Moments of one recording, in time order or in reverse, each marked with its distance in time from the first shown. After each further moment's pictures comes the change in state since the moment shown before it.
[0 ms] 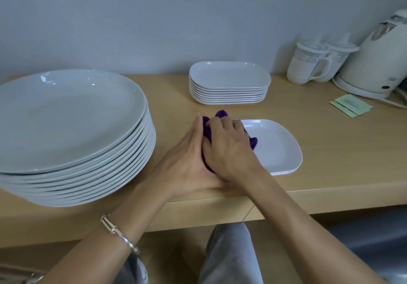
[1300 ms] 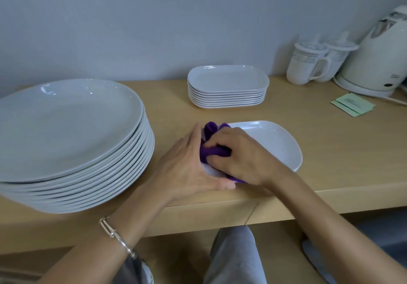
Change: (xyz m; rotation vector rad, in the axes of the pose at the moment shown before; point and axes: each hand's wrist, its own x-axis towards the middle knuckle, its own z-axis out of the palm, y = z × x) left_hand 0.002 0.003 -0.003 0.062 0.031 -0.030; right_hand -0.009 0.031 -0.028 0.387 -0.182 -0.306
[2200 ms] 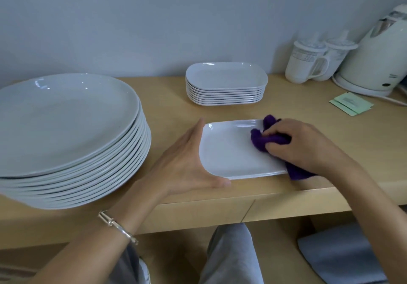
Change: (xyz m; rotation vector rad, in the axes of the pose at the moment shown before) left_hand 0.008 -0.004 0.003 -0.002 -0.058 0.015; right_hand -0.039 0.045 -0.062 -0.101 0.062 0.390
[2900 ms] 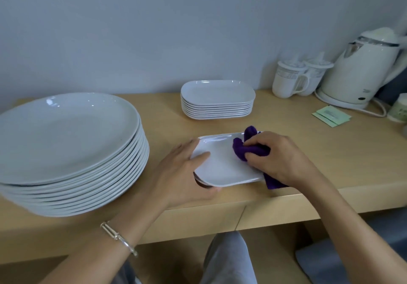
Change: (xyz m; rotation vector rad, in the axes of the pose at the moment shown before) left_hand -0.019 0.008 0.003 0.385 0.183 0.204; right_hand -0.016 -0.019 0.007 0.102 0.126 -0.034
